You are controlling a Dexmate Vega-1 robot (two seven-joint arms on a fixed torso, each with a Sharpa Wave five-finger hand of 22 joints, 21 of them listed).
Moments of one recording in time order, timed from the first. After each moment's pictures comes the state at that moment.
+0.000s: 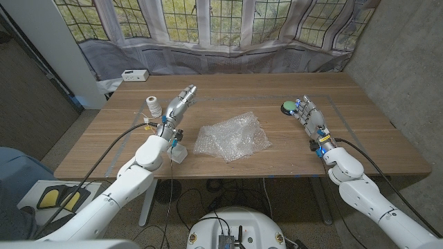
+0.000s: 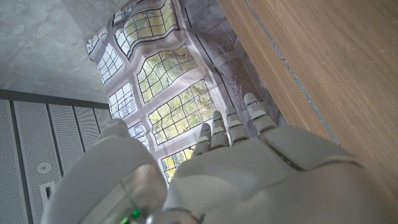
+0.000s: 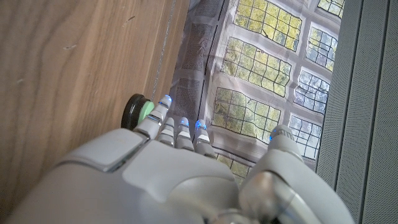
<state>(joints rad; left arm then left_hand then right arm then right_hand) 1.06 0.59 0.35 -1.62 -0.37 -0.38 0.17 0.39 -0.01 0.18 0.07 0.20 0.05 0.04 0.17 0.18 0.14 0.08 0.20 0.26 0.12 0.09 0.18 0.19 0.08 0.16 0.35 0.17 -1.16 -0.61 -0.26 -1.55 0.70 0.42 0.03 0.21 0.05 0.21 -0.13 0.18 0.12 0.08 0.19 0.18 0.06 0.15 0.21 0.20 -0.03 0.12 0.21 0.21 0.22 0.03 0.20 0.17</state>
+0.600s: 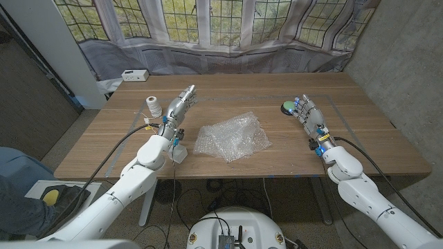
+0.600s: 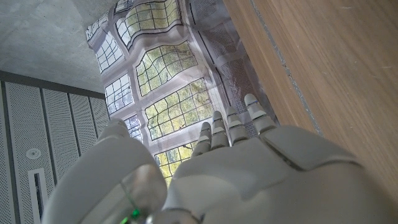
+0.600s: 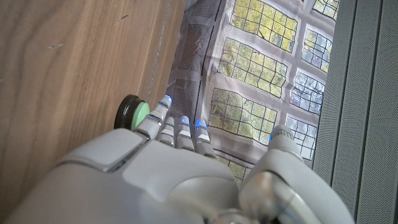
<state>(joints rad) 1.04 0.57 0.36 -1.61 -0.44 -0.38 0.15 0.38 -0.01 0.17 0.07 0.20 0.06 0.05 0.18 0.18 0.14 0.08 0.20 0.25 0.12 0.09 0.18 0.19 0.08 0.17 0.34 0.17 -1.15 -0.61 -0.27 -1.55 0.70 0.44 0.04 0.21 0.05 0.21 -0.13 0.18 0.13 0.08 0.19 0.18 0.09 0.14 0.21 0.20 -0.02 0.11 0.21 0.21 0.22 0.03 0.20 0.17</state>
